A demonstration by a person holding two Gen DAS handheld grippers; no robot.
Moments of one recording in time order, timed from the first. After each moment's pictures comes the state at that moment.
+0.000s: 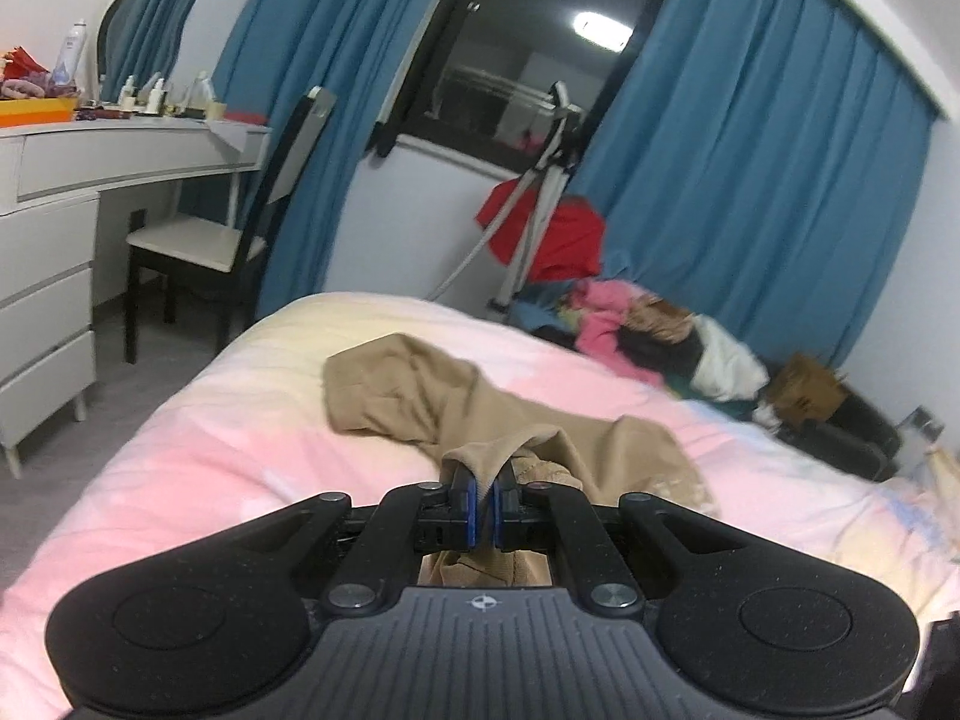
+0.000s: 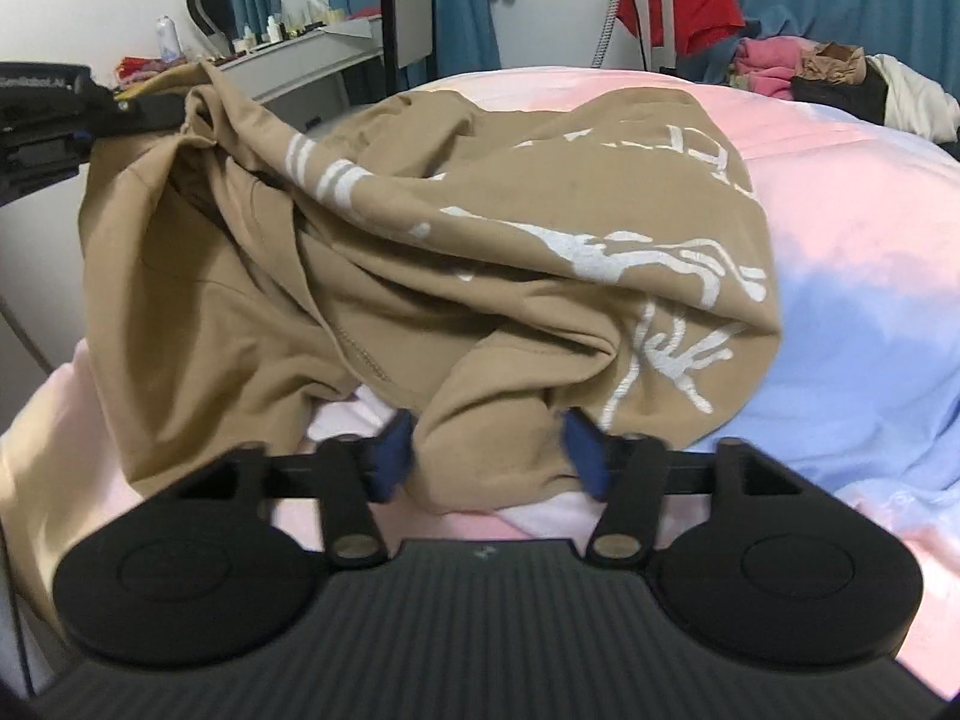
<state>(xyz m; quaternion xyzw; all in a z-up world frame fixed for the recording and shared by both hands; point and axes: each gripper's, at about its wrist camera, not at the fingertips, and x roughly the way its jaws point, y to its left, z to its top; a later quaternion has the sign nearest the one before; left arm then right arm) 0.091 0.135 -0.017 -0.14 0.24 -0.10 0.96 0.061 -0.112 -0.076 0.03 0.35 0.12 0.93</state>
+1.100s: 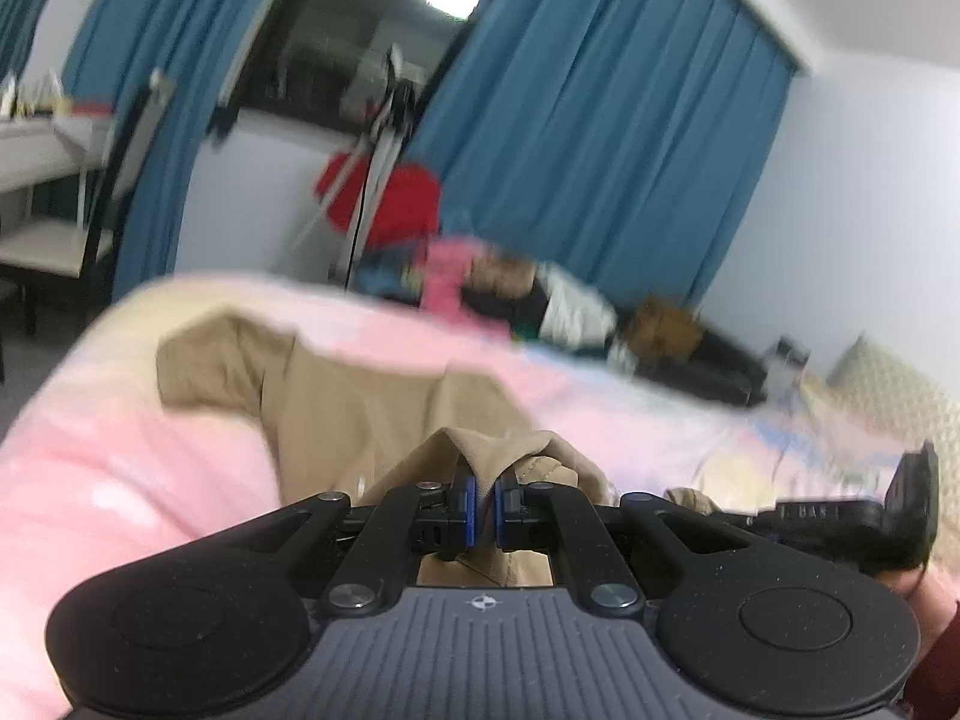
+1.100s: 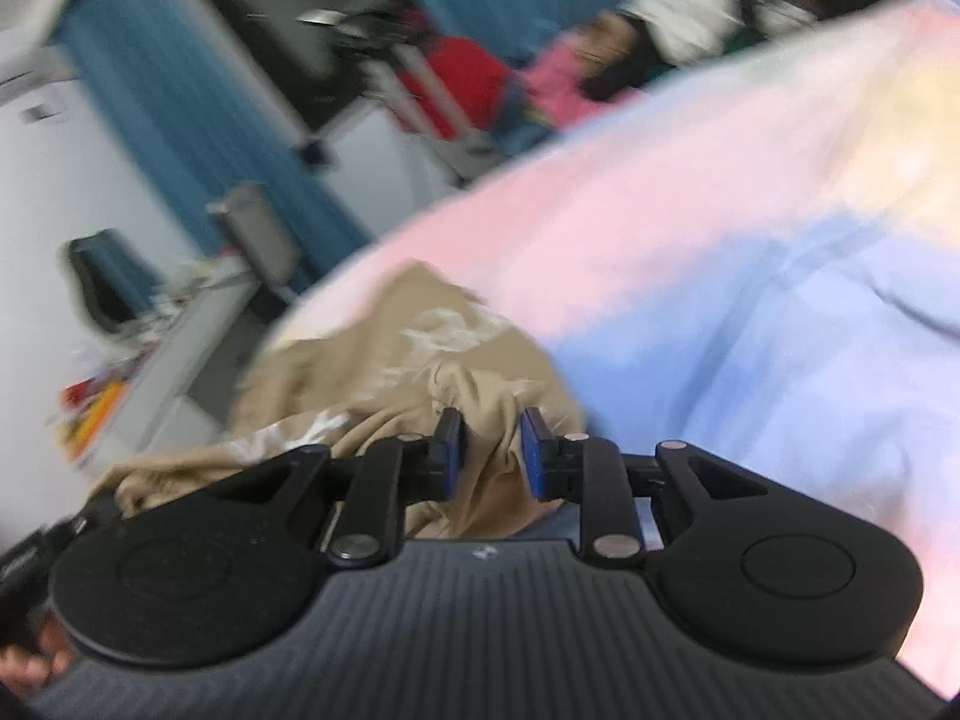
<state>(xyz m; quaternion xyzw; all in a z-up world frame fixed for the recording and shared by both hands) 0.074 0.086 -0.014 -0.11 0.27 -0.26 0.92 0.028 -0.274 -0.039 0.31 0.28 -0.03 0.91</state>
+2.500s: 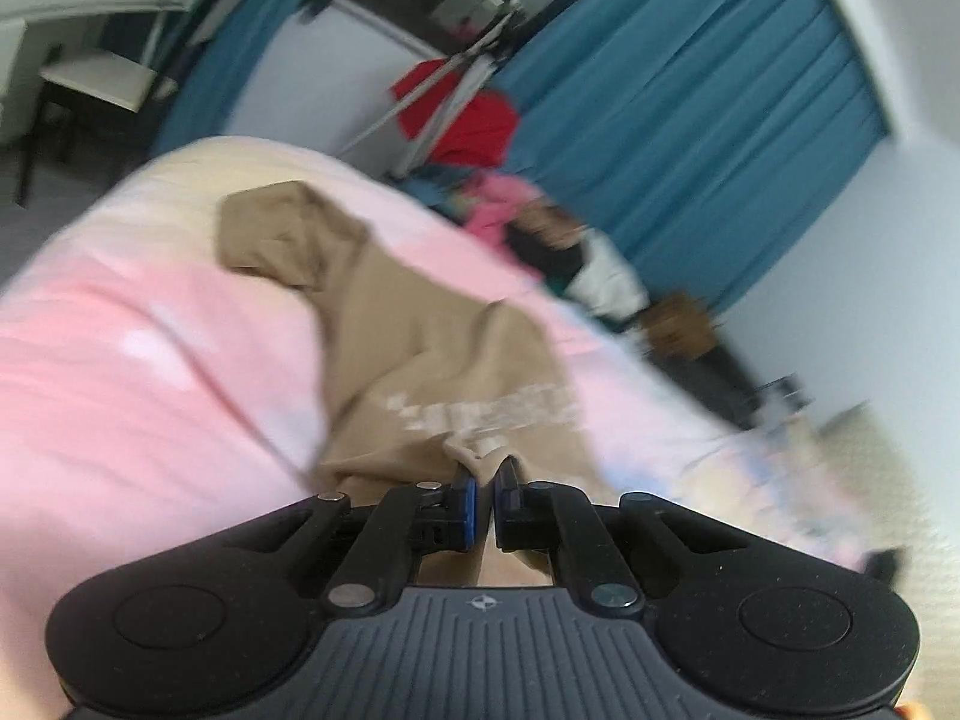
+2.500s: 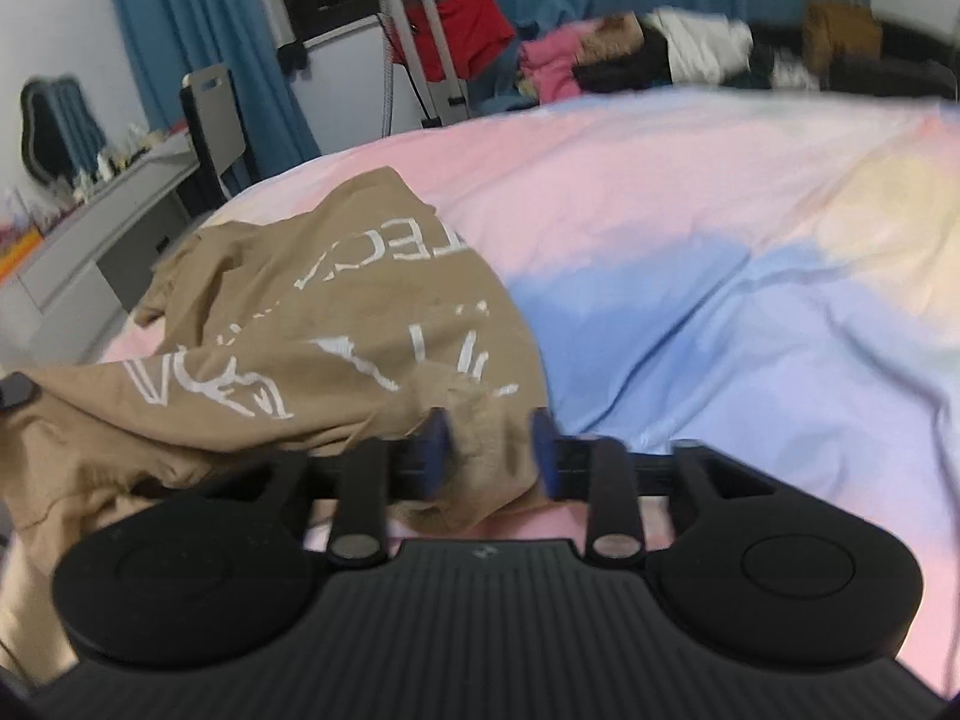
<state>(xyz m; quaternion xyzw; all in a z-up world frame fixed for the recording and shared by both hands) 0.091 0.123 -0.031 -0.21 0.34 -0.22 0.89 0.019 -0.222 -0.042 0.12 0.32 -0.04 0.94</state>
